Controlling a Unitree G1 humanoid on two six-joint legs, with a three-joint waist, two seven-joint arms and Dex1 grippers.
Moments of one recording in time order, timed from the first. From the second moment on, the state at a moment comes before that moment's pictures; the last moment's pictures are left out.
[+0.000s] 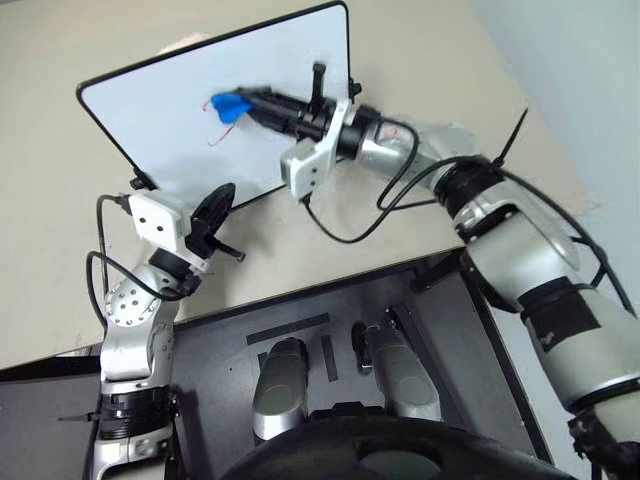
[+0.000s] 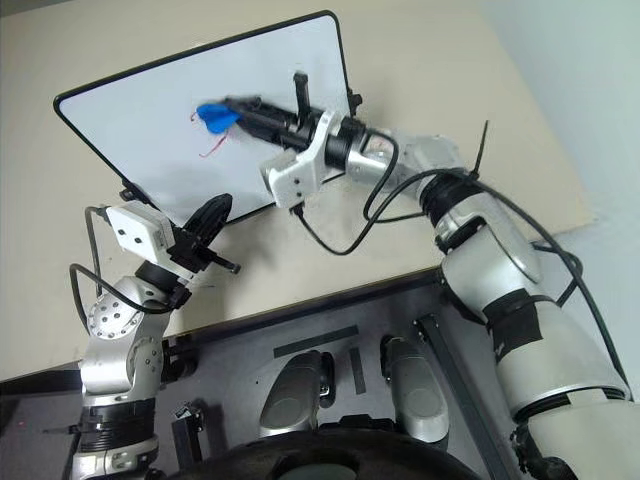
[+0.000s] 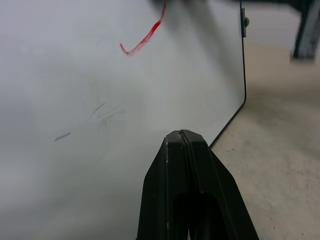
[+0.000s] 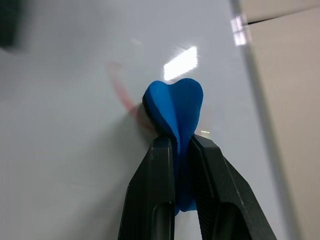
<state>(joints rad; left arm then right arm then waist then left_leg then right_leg) 0.06 0.40 0.21 -0.24 -0.36 0.07 -0.54 -1.19 -0.13 0.66 1.13 -0.85 -0.93 -0.20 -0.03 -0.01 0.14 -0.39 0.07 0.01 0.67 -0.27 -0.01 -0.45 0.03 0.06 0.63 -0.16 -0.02</state>
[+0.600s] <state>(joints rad) 0.07 0.40 0.21 -0.24 -0.36 0.07 -0.54 -1.31 -0.16 0.63 1.09 -0.84 -0.88 -0.26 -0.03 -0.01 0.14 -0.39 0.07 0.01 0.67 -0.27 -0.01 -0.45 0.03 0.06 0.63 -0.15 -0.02</state>
